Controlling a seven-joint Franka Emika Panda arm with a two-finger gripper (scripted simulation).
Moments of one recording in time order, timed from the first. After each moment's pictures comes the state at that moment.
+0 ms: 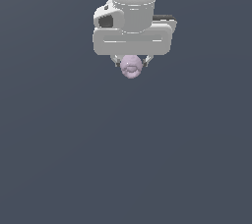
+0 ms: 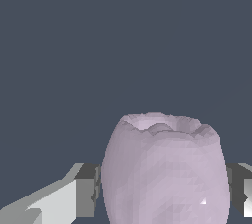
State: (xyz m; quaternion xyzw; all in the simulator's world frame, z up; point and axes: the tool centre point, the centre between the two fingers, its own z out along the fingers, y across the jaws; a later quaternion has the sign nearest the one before) arm -0.023 0.016 0.367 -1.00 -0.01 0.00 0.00
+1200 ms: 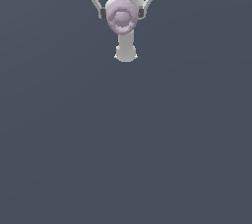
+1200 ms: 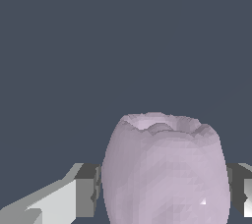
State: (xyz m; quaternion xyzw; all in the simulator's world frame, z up) arm -0.010 -0.008 0.505 -1.00 -0.01 0.00 0.00
